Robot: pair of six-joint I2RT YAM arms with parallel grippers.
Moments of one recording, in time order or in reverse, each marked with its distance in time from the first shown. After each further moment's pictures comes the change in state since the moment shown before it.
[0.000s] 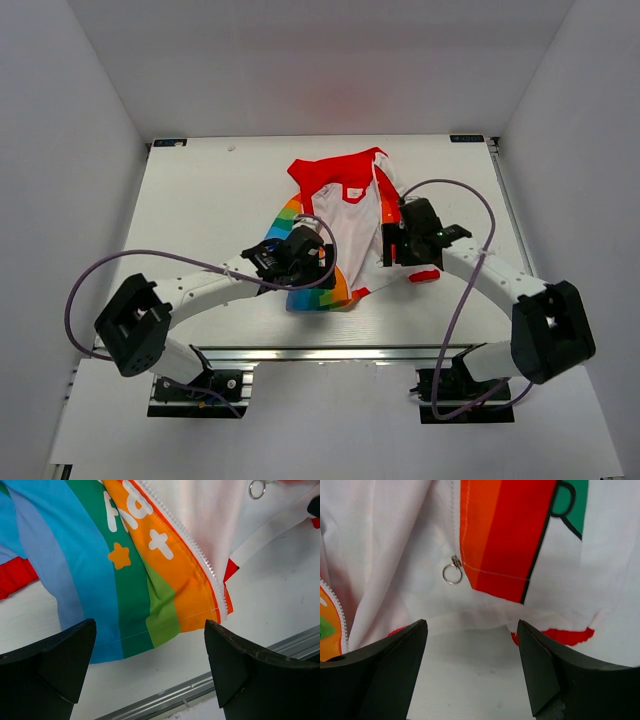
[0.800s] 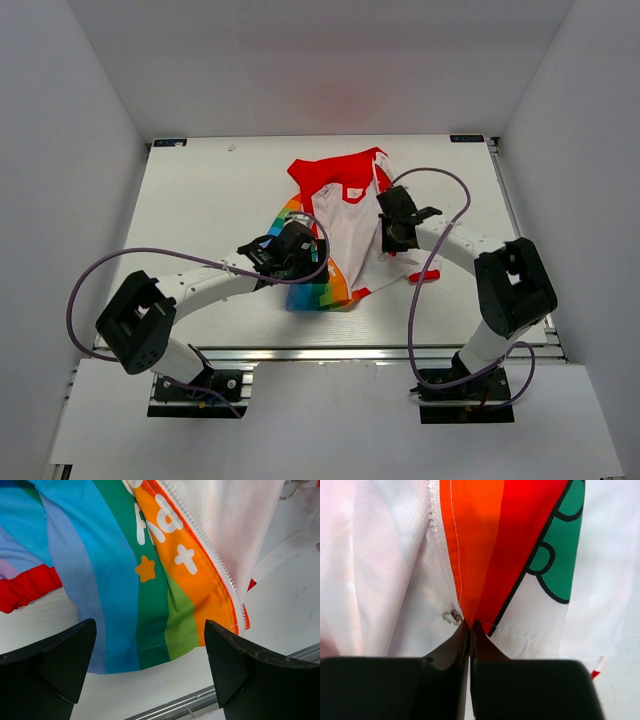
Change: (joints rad) left arm 0.077 0.027 -0.026 0.036 0.029 -0.001; right arm 0.032 0.317 0.194 0.046 0.146 0.057
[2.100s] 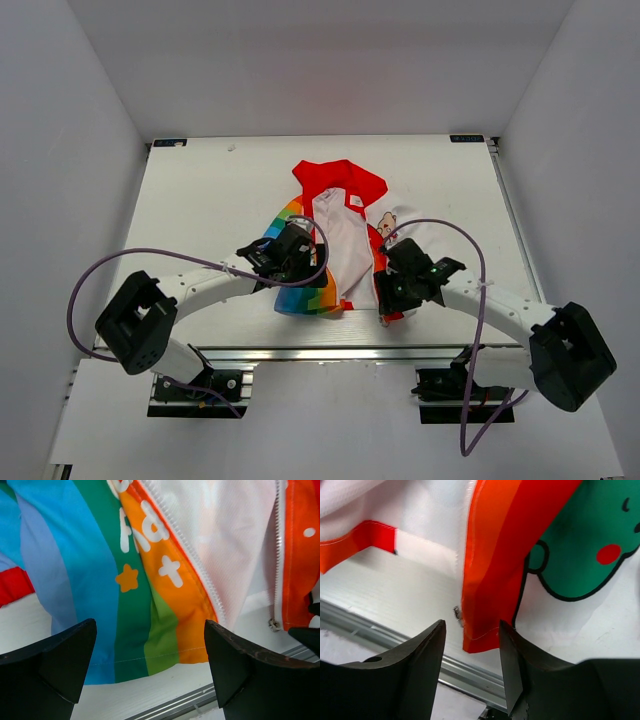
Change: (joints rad) left arm 0.009 0.000 -0.027 0.021 0.037 0.027; right arm 0.167 -0.468 -0.410 -0.131 -0.322 -0.030
